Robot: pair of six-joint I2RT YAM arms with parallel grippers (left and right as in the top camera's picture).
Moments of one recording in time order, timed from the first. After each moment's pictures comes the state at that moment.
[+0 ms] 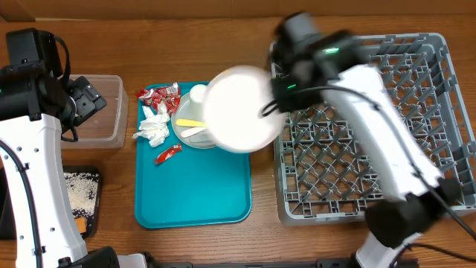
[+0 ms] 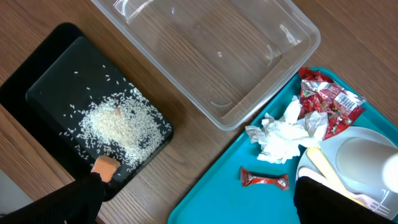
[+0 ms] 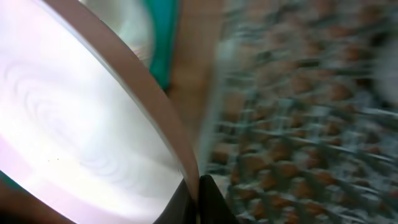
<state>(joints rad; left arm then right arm) 0.23 1.54 1.80 -1.47 -0.23 -0.52 0.42 1.86 2.05 -1.49 -0.06 0.21</state>
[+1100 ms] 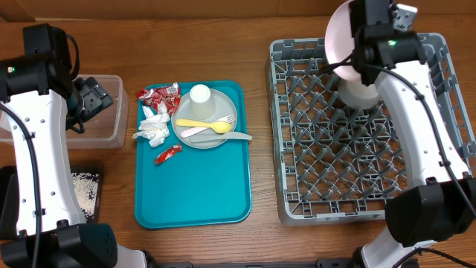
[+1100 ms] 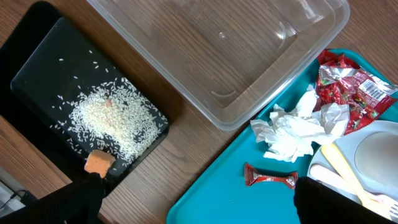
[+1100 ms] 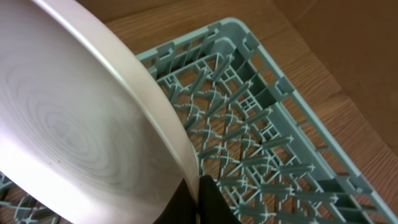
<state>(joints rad) 0.23 1.66 1.80 -1.47 -0.21 -0.52 0.15 1.82 1.82 -1.07 0.67 0.48</state>
